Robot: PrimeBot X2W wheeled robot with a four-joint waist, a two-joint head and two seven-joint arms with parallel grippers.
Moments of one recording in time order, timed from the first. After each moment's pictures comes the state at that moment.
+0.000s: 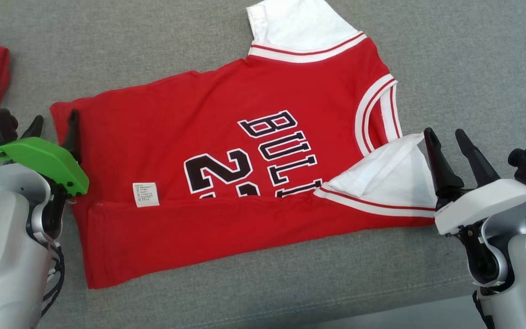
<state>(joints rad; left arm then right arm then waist) -0.63 0.39 -0.30 0.60 -0.69 0.02 0.06 -0.22 -0.13 -0.02 0.01 0.48 0.13 0.10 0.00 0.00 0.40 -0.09</state>
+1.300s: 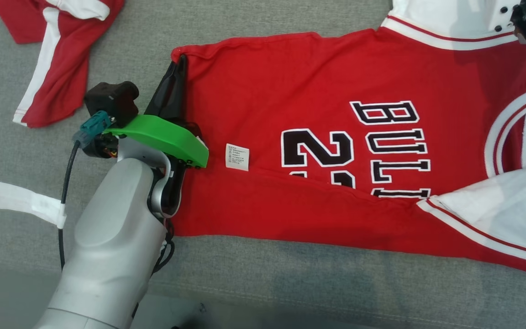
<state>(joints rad) -0.76 0.09 -0.44 0.62 -0.64 -0.06 -0.25 -1.17 -0.33 0.16 0.72 0.22 0.13 0.44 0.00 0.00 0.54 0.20</state>
